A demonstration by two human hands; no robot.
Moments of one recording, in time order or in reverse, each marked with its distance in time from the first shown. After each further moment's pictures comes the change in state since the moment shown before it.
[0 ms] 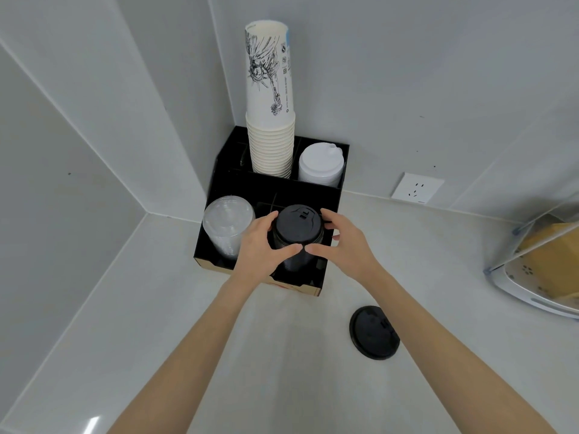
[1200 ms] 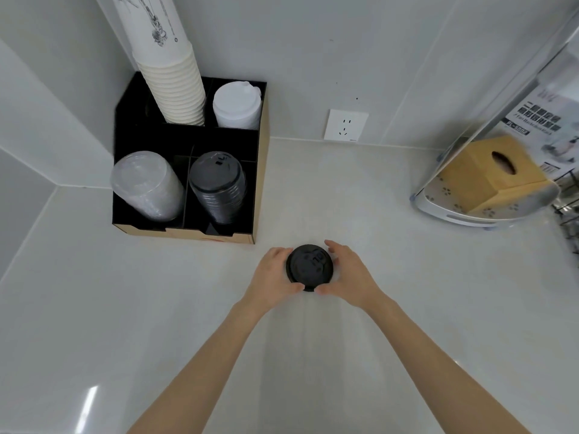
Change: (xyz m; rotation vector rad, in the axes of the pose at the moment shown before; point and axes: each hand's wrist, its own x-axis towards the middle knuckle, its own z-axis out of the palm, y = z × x) left_hand -0.101 0.003 0.141 0.160 -0.443 -0.025; right_hand -0.146 0.121 -0.044 -0.168 -0.106 0.373
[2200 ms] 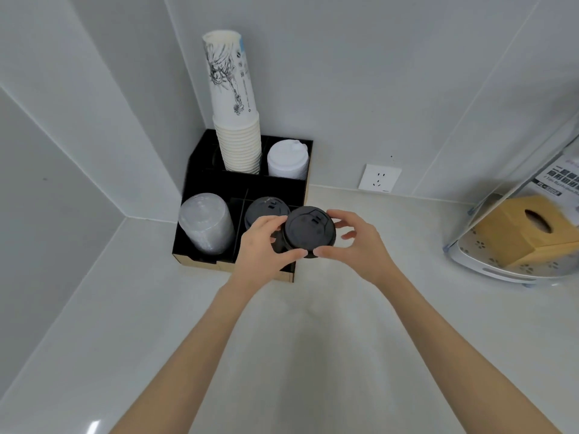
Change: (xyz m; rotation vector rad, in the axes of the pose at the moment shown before) left_hand -0.003 0.028 -0.137 -0.094 0.433 0.226; right_hand 0.024 -0.138 -0.043 0.235 0.207 -0.359
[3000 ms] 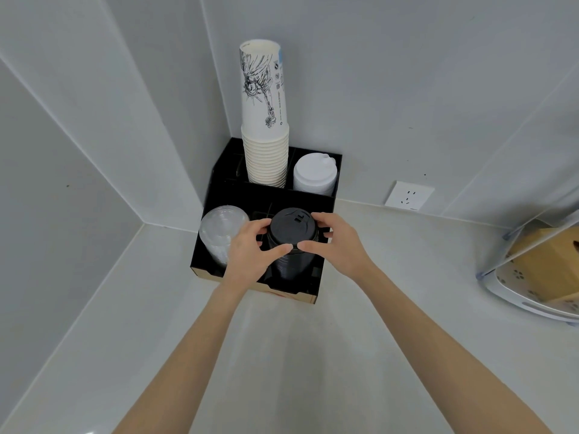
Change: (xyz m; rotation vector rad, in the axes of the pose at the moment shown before) left_hand 0.038 -0.058 -0.030 -0.034 0.099 -0.188; right_hand 0.067 -0.017 0.061 -0.004 -0.089 -0.002
